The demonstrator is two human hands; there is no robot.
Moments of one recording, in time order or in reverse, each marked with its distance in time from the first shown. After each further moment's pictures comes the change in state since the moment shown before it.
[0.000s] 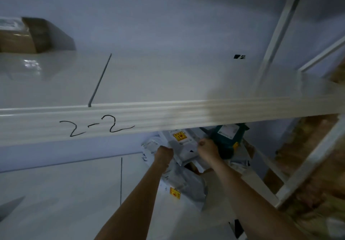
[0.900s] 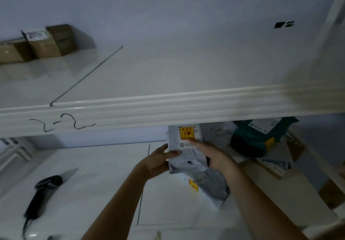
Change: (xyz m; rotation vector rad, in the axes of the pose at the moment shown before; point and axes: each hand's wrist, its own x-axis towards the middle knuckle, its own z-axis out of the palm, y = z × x) left_hand -0.035 -0.047 -0.043 -0.602 -0.369 0.027; right_hand 0.025 0.018 0.048 0.830 -0.883 0.100
